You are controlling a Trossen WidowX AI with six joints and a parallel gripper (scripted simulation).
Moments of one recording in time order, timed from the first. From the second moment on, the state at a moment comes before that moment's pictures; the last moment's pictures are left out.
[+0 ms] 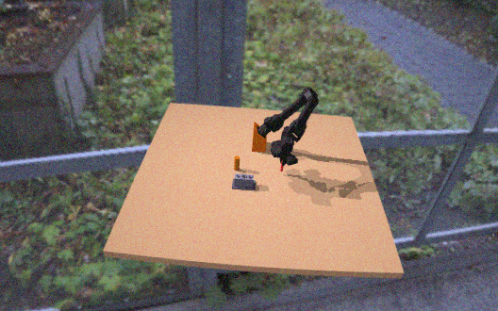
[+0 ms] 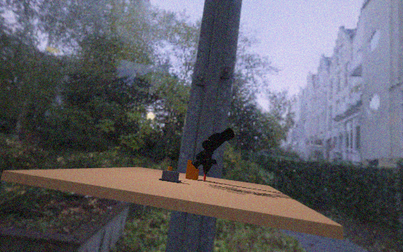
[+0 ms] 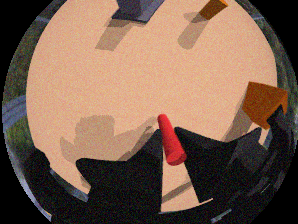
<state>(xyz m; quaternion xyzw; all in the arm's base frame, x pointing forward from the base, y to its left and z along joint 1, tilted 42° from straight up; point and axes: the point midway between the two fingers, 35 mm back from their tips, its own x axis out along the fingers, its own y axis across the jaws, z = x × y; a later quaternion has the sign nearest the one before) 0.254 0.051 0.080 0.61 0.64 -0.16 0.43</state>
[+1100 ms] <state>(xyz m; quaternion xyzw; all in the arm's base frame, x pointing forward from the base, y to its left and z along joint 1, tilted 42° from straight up) 0.275 -0.007 0.107 0.62 0.64 -0.16 0.44</state>
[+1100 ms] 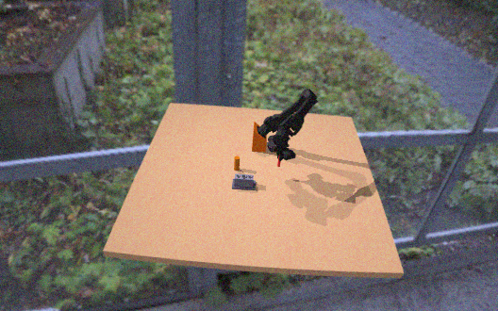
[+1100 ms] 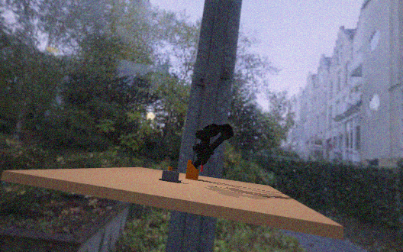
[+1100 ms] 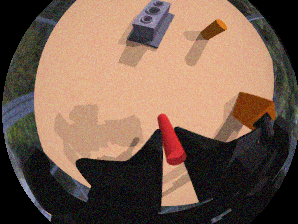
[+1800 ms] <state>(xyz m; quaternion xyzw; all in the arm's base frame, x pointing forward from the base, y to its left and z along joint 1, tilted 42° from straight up) 0.306 -0.054 0.079 0.61 0.64 -0.16 0.44</state>
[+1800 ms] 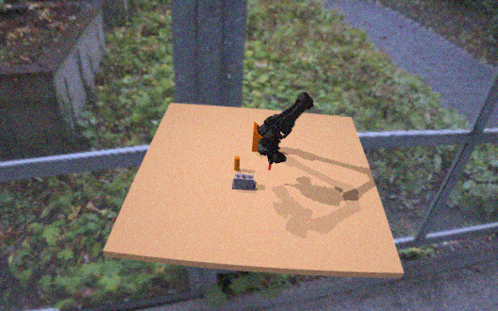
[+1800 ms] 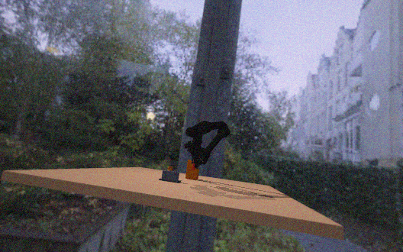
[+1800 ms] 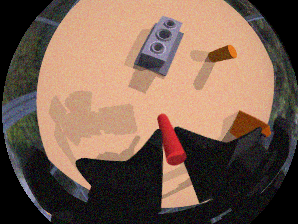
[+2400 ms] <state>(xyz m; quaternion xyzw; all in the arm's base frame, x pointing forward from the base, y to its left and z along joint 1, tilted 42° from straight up) 0.324 -0.096 0.047 0.61 0.64 -0.16 0.44</state>
